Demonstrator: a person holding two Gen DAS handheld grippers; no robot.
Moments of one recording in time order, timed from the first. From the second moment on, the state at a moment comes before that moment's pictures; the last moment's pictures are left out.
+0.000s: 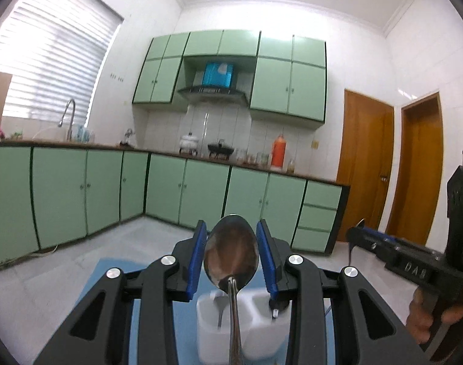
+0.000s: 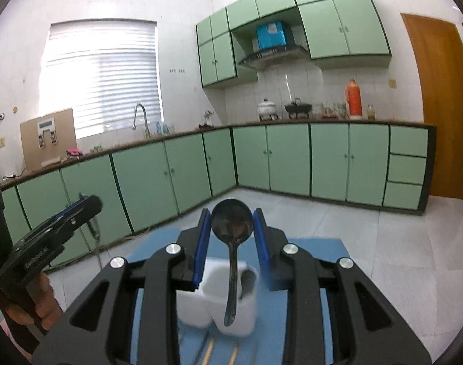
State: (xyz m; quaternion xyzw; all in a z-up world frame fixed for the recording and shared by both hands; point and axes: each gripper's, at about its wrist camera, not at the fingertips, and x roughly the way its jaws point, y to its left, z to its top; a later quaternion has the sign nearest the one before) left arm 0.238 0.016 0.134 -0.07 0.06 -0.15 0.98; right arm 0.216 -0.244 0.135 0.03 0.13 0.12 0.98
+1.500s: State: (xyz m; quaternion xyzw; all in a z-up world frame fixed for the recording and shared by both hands) left arm 0.318 -0.001 0.024 -0.05 0.15 -0.11 0.98; right arm 0.278 -0.215 0.019 0.04 0.22 0.10 0.97
